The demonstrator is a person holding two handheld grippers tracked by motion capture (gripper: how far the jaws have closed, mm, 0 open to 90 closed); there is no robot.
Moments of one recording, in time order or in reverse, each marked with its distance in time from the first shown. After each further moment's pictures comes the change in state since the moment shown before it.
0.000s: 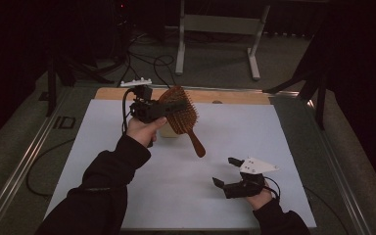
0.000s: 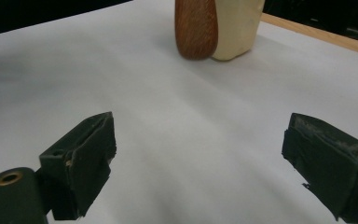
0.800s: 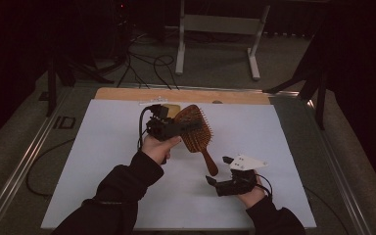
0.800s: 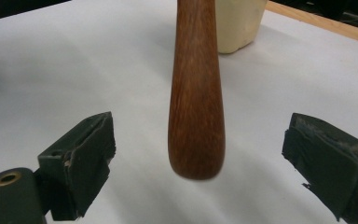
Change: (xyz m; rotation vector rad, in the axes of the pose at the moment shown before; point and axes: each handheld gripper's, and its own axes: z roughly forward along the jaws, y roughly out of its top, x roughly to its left) left arm -0.017 -0.043 0.028 0.048 -0.081 -0.026; right arm 0.011 0.013 0.017 0.068 -0.036 0.005
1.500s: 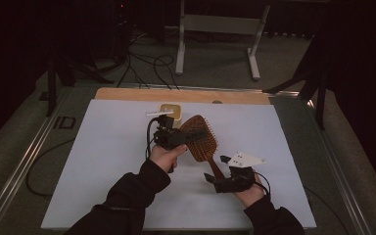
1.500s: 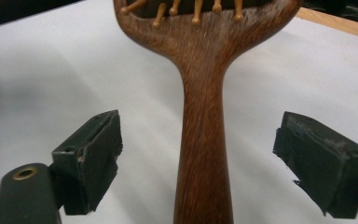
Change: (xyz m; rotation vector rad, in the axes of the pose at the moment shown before) left arm 0.010 -0.032 0.022 0.015 -0.048 -0.094; right arm 0.000 0.005 0.004 0.006 0.008 0.035
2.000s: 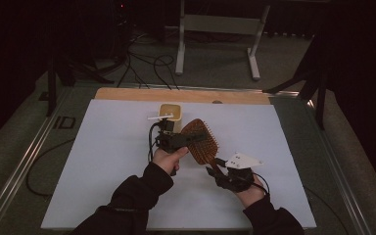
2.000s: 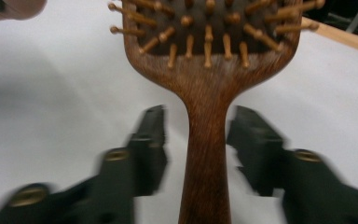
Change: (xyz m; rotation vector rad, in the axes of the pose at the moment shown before) left arm 0.014 -0.014 0.009 -0.012 -0.011 -0.097; right arm 0.004 0.002 0.002 0.016 -0.060 -0.049
